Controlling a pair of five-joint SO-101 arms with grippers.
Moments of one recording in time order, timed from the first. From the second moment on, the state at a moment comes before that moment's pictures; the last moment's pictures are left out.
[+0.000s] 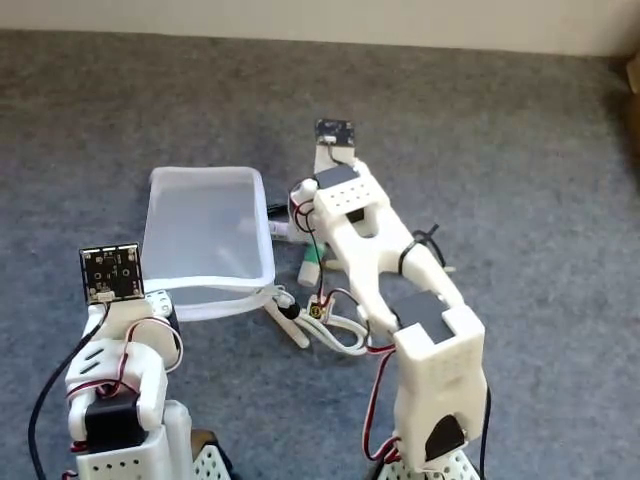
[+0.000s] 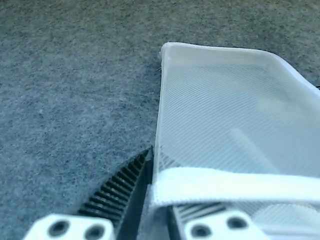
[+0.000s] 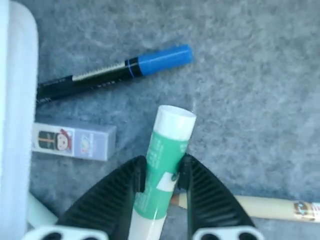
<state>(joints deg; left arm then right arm) -17.8 -103.8 83.5 65.0 3.4 -26.6 23.5 -2.3 63.9 -20.7</state>
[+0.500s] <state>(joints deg) -17.8 -103.8 83.5 65.0 3.4 -26.6 14.6 -2.2 71.4 -19.9</state>
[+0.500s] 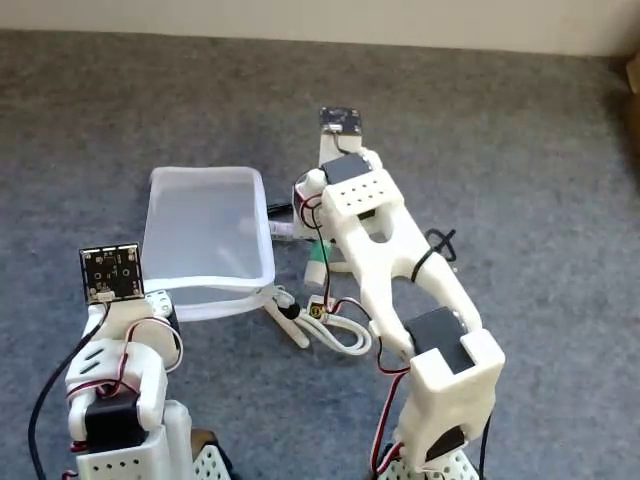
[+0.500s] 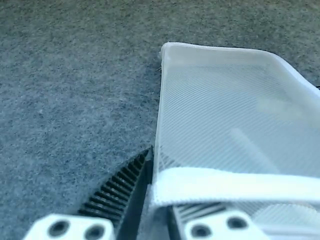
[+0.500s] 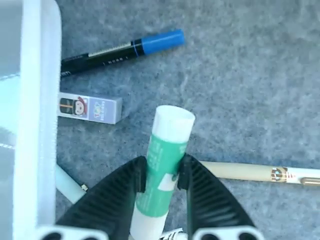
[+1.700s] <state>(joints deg) -17.8 -103.8 83.6 65.0 2.8 -27.5 44.7 -44.4 99.1 -12.9</state>
